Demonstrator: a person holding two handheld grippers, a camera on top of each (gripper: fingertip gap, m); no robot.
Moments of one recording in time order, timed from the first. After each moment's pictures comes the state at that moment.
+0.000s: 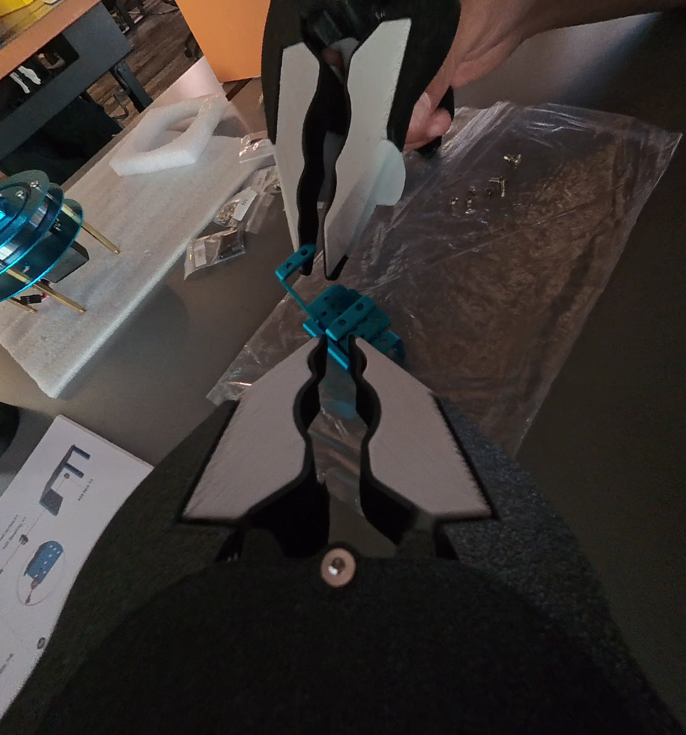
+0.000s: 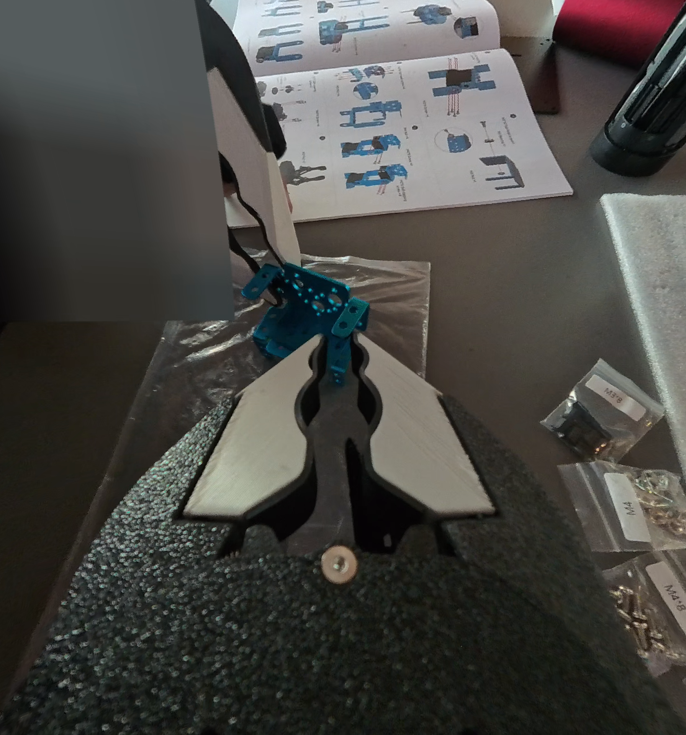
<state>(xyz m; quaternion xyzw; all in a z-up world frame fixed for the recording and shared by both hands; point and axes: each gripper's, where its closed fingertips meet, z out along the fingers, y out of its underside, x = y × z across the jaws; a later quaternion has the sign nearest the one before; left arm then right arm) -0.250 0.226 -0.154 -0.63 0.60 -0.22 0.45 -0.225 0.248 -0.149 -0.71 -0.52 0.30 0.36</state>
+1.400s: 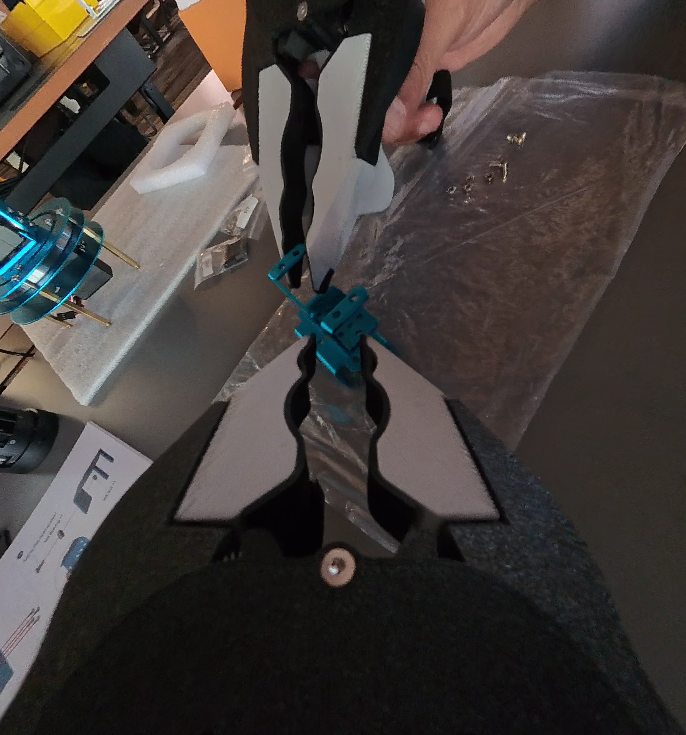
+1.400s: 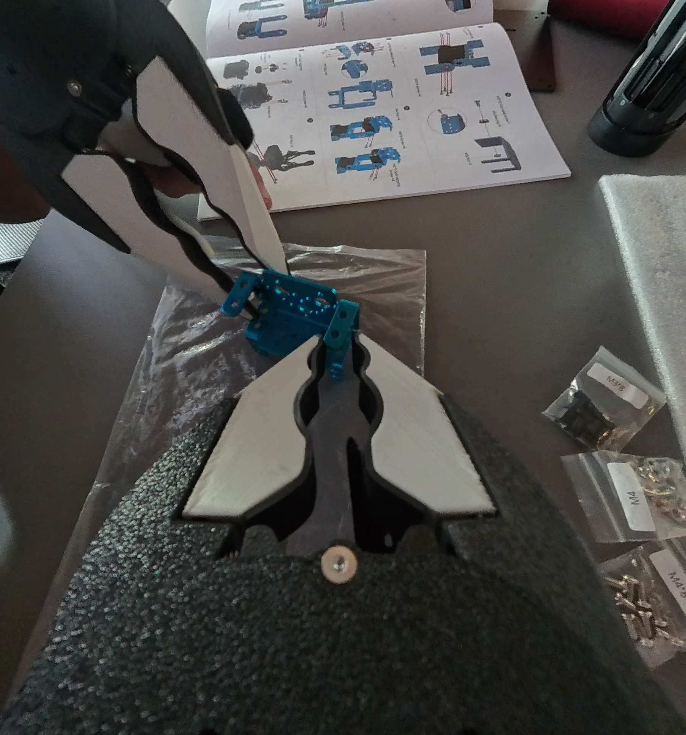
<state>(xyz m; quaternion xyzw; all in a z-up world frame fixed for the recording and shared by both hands) -0.246 0.220 -0.157 -0.61 0.61 -0.17 0.48 -0.225 0.251 -0.156 -0.72 -0.52 0.28 0.36</state>
